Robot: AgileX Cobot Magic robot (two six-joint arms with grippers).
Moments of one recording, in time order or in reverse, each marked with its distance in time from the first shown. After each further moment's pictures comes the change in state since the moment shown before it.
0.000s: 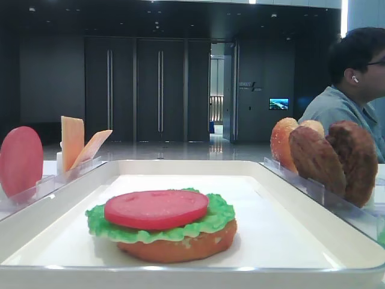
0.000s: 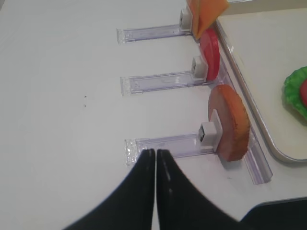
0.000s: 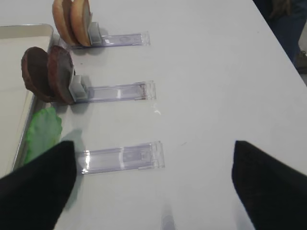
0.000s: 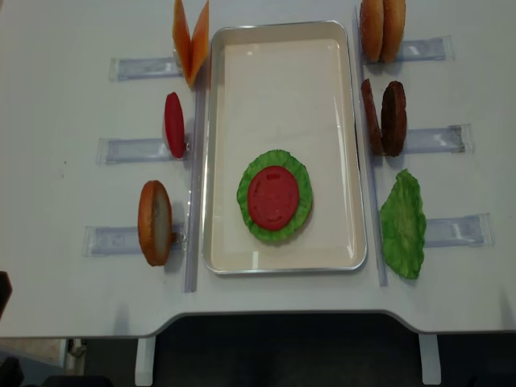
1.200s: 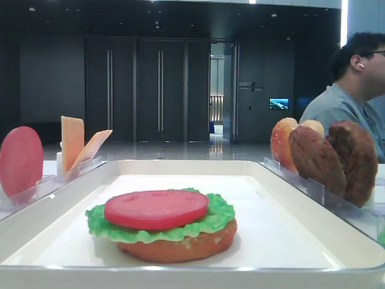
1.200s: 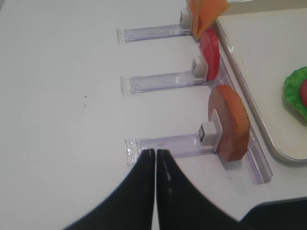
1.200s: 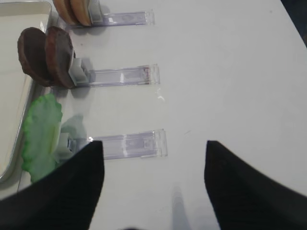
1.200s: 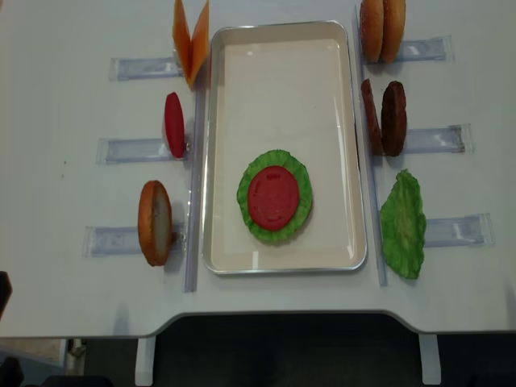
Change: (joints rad) left arm 0.000 0.000 0.000 0.000 0.000 0.000; right arm 0.000 0.114 -0.001 0.017 -0.015 -0.024
